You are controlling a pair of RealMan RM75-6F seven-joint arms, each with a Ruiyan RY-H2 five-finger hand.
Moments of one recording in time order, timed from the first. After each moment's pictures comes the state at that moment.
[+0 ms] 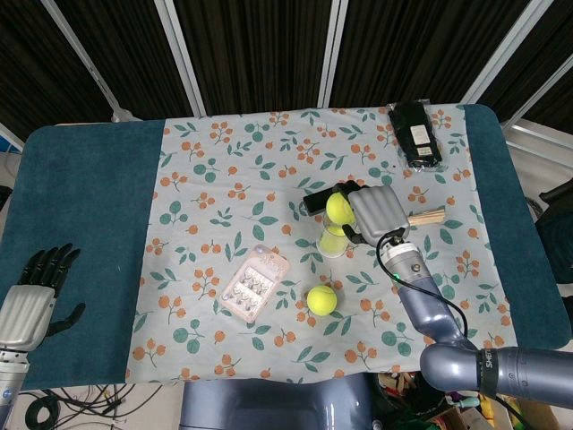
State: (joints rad) left arm -0.13 -1.16 -0.01 -1.61 1.57 1.47 0.07; right arm 0.99 -1.13 0.28 -1.98 -0.57 1.13 -0.67
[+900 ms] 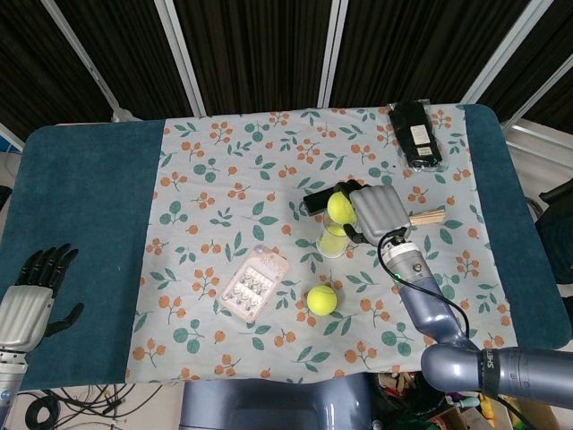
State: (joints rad) left arm -0.12 -1.15 -0.01 -1.61 1.57 1.47 0.06; right arm 1.00 -1.12 0.27 -1.99 -0.56 1.13 -0.66
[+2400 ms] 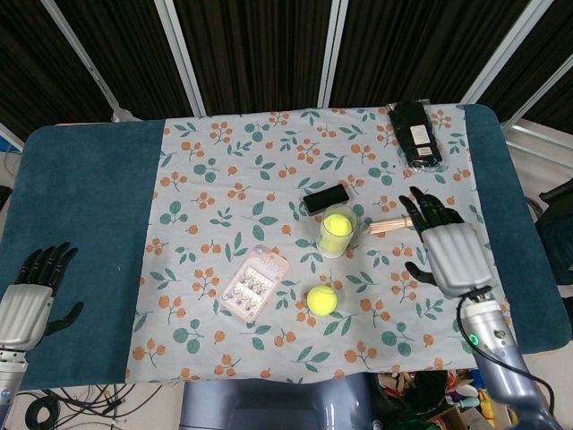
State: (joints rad) left arm -0.13 -1.16 -0.01 -1.61 1.56 1.47 0.07; right arm 0.58 -0.92 0.03 -2.20 -1.15 1.47 -0.54
